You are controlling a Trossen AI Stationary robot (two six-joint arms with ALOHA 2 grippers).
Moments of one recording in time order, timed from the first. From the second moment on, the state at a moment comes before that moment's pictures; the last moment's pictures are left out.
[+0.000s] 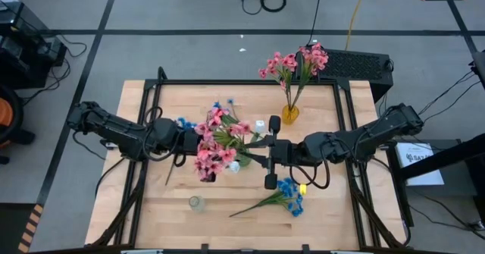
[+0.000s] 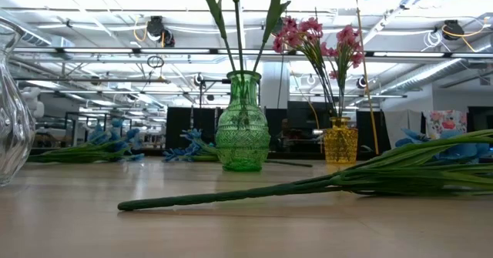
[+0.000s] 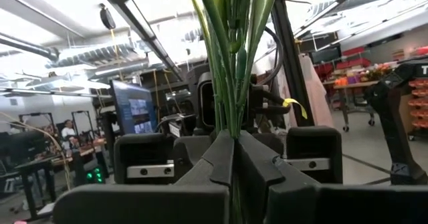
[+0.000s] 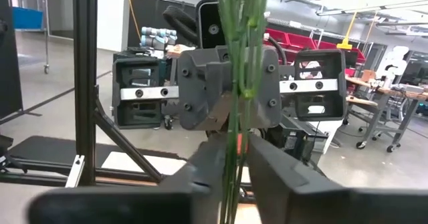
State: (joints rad) left arm -0.27 1.36 1.07 0.66 -0.07 0.30; right arm 0.36 1.47 1.33 0.21 0.44 -0.16
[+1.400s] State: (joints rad) left arm -0.53 1.34 1.07 0.39 -0.67 0.12; right arm 0.36 0.76 0.99 -0.25 0.39 -0.32
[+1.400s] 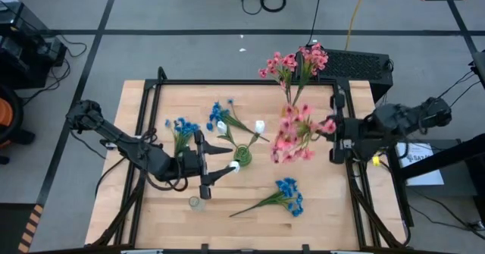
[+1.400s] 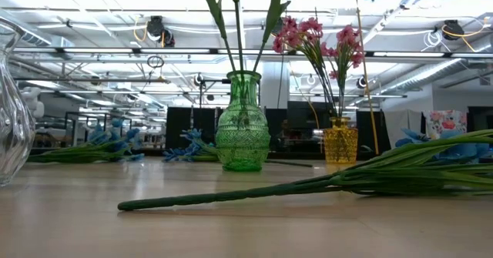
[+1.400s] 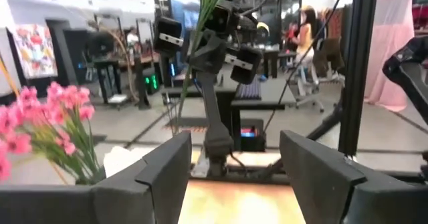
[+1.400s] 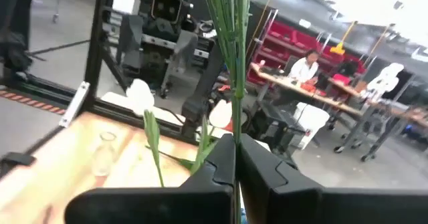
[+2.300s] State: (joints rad) left arm -0.51 1.34 1.07 0.24 -0.74 0.03; right arm -0.18 0.72 0.12 0.92 0.44 -0.29
